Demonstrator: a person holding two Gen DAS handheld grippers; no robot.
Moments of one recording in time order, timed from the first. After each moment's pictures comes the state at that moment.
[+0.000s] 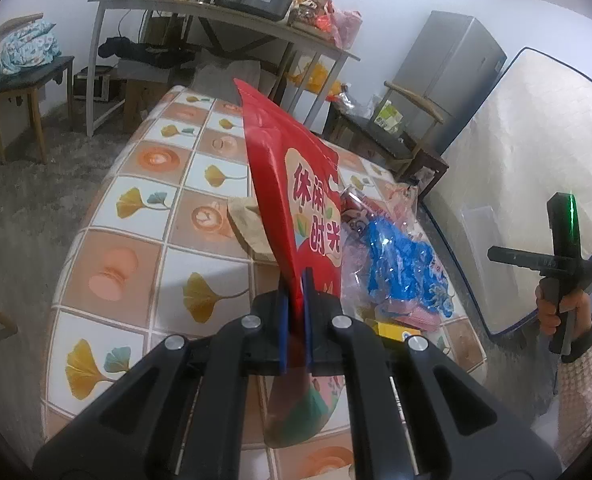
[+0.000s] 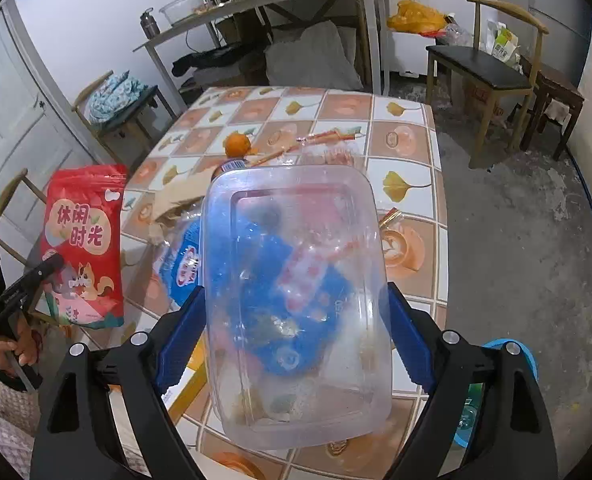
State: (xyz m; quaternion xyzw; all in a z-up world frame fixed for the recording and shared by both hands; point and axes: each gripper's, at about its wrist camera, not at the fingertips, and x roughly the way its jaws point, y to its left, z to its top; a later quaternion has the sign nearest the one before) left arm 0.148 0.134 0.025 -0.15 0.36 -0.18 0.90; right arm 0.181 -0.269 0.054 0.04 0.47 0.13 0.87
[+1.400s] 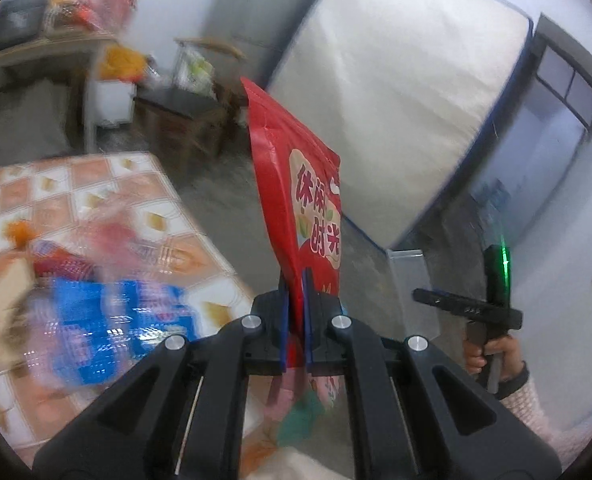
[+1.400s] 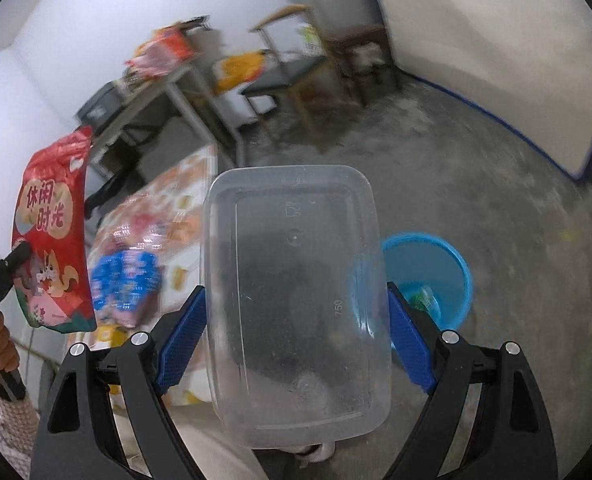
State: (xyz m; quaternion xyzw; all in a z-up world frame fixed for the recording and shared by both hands) left arm 0.149 -0.171 0.101 -0.02 0.38 -0.48 0.79; right arm -0.061 -0.509 0.001 0.28 0.36 -0.11 0.88
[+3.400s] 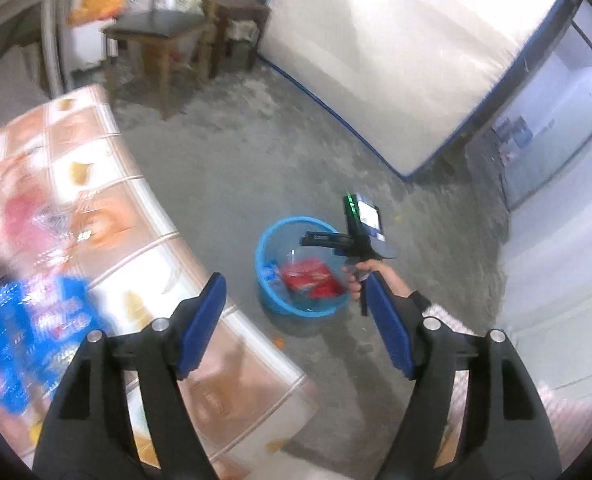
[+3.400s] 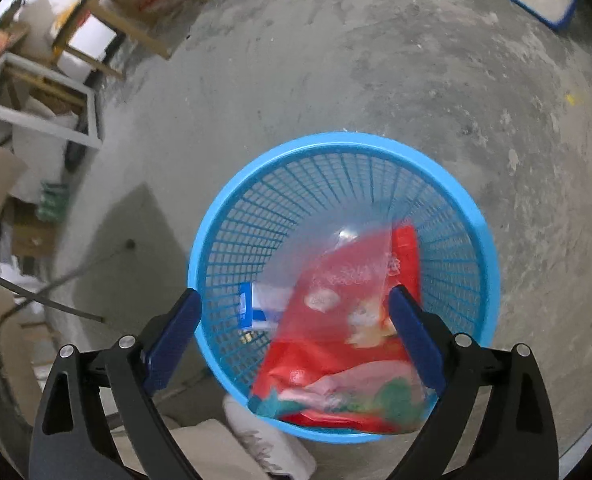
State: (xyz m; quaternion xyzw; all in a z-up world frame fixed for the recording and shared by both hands) left arm 0.151 -0.286 0.045 0.06 0.48 -0.43 0.76; right arm 0.123 -0.668 -0.303 0.38 0.54 -0.21 0.72
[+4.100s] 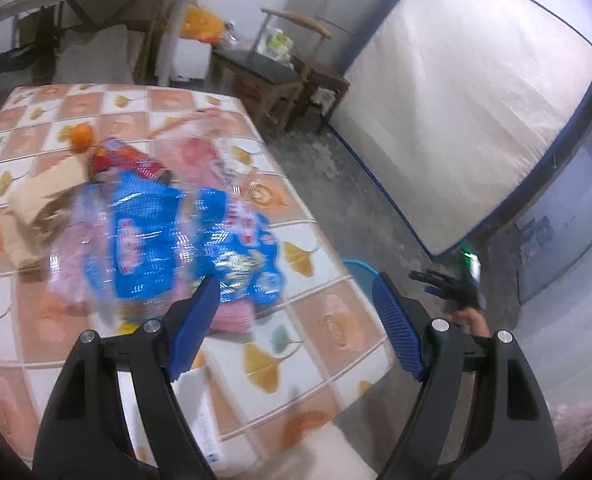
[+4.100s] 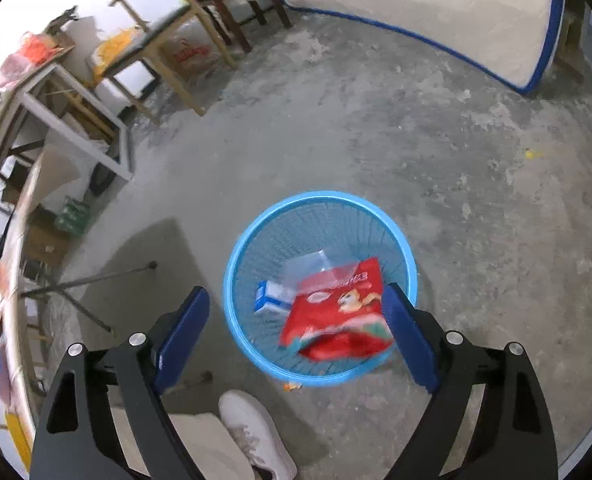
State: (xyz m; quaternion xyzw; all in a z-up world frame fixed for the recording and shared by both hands) left arm 0.137 -0.093 0.036 -0.07 0.42 -0.35 0.84; right arm 0.024 -0.623 -0.164 0.32 0.44 -0.23 0.80
